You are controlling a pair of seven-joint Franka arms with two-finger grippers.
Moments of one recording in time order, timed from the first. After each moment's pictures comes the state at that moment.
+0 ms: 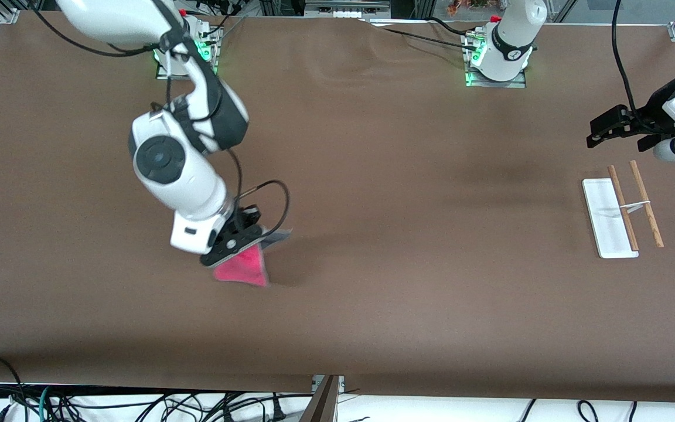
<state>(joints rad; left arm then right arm) -0.03 0.03 0.01 -1.55 -0.05 1.50 -0.01 0.35 0.56 0.16 -1.33 -0.07 2.01 -0.06</state>
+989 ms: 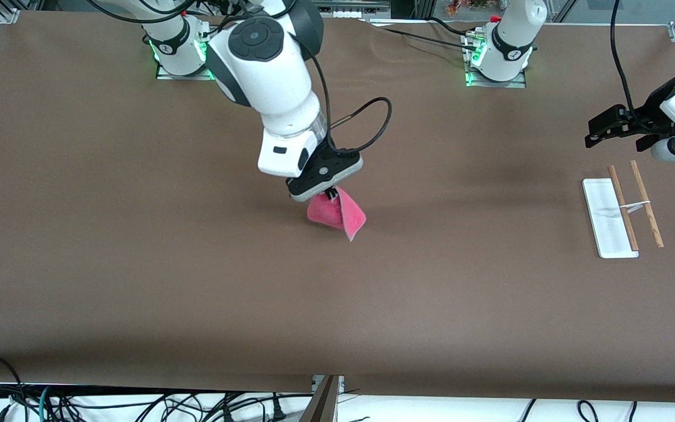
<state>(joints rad) -0.03 0.03 0.00 -1.55 -0.05 1.50 -0.01 0.59 0.55 0.17 -1.18 -0.07 2.03 0.27</state>
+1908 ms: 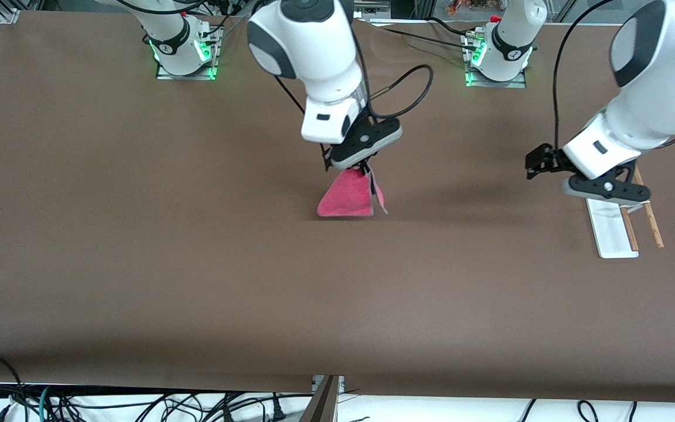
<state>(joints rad) -0.08 0.09 -0.09 -1.76 -0.02 1.82 0.01 0.72 0.56 0.17 -1.18 -0.13 2.06 0.37</state>
